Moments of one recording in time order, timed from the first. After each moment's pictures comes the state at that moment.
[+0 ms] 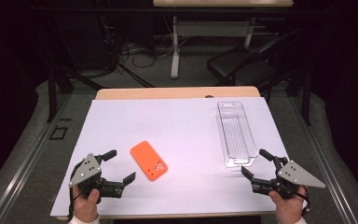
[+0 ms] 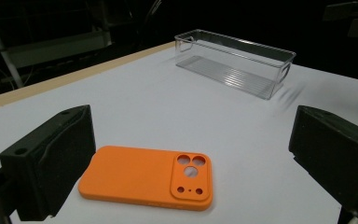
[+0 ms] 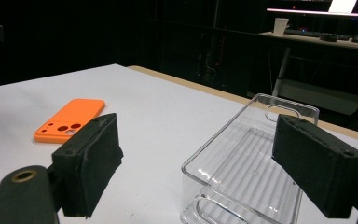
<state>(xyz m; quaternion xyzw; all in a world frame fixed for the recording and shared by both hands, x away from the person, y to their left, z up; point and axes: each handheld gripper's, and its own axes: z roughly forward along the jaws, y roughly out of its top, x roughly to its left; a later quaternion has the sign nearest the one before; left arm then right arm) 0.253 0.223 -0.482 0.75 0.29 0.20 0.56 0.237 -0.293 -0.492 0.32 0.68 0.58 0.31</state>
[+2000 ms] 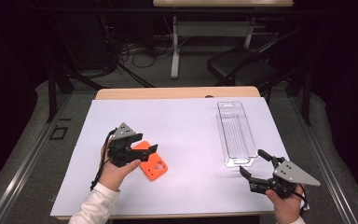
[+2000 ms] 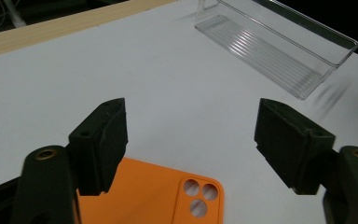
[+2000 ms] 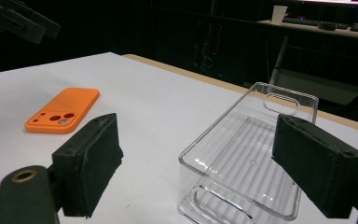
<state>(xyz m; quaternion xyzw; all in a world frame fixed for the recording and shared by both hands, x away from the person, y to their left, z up) 0.333 0.157 -0.458 0.79 0.38 0.14 0.45 0.241 -0.290 -0.496 0.34 0.69 0.56 0.31</state>
